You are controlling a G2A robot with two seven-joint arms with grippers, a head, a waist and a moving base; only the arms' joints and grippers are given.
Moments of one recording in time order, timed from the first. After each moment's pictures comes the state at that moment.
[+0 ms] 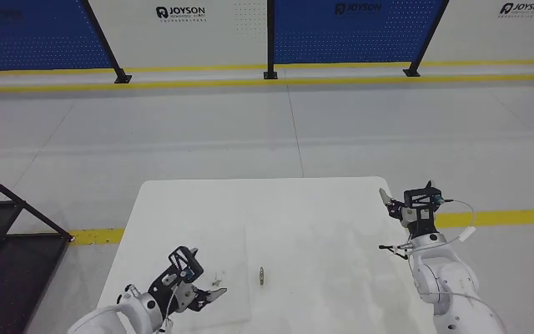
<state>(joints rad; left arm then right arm) 2.22 -1.11 -1.66 -2.27 1.31 -0.58 -0.47 -1.73 -1.15 1.60 -1.80 -1.33 0.00 0.00</state>
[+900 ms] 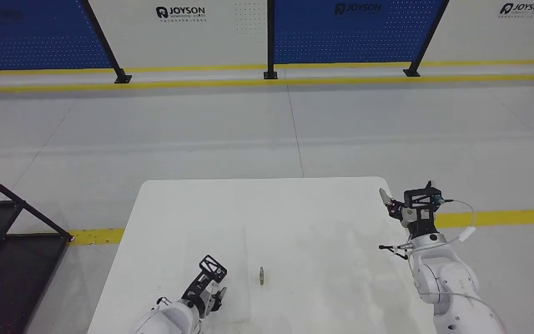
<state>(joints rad) 2.02 -1.14 -1.32 -1.98 1.52 -0.17 -0.62 -1.73 -1.15 1.60 -1.80 -1.33 0.00 0.00</state>
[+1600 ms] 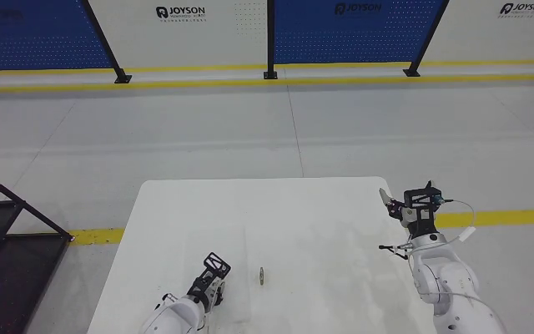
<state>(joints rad) 1.95 -1.14 -1.26 -1.90 1.58 -0.11 -0.63 -1.73 -1.15 1.60 -1.80 -1.33 0.00 0.00</state>
